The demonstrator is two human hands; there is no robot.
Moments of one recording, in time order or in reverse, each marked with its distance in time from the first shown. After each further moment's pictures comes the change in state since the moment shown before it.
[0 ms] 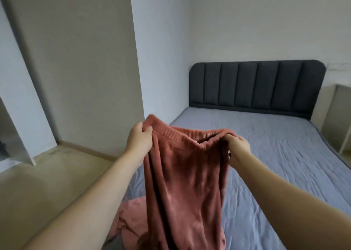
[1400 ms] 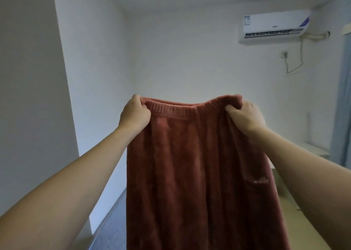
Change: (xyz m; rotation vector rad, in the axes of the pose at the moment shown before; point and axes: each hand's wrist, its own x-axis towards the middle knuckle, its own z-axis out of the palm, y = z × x) left_hand 0.024 0.720 0.032 0.248 -0.065 0.555; right_hand -0.159 -0.737 -0.133 -0.957 0.348 -0.857
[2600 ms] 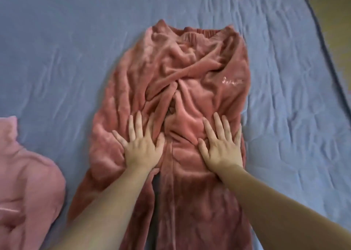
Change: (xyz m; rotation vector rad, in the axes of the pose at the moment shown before) left_hand -0.696 -0.583 0.778 0.695 -0.949 -0.196; right_hand -0.553 0.799 0.625 -0.586 -0.936 0.100
